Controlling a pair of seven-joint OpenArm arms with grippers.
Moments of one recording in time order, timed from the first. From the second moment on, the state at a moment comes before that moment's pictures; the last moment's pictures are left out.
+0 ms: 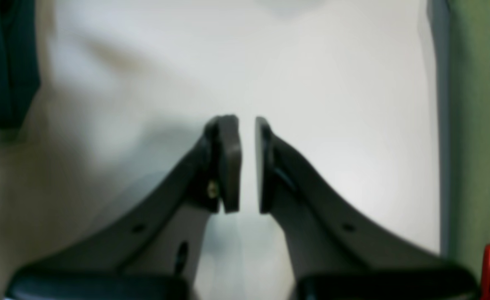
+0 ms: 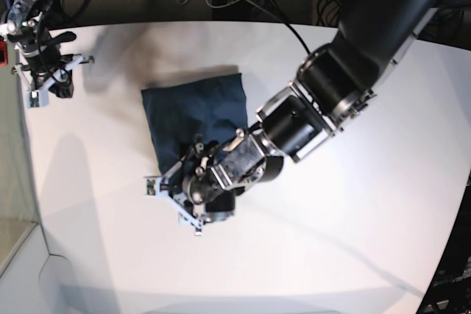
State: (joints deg) left arm -45.1 7.7 54.3 43.8 7.2 -38.5 36.4; right arm -15.5 4.9 39.6 96.5 7.9 39.6 -35.6
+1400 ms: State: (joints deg) left arm 12.8 -13.0 -25.1 108.8 6.8 -39.6 55.7; right arm -14.4 1.8 17.0 96.1 7.8 39.6 -35.3
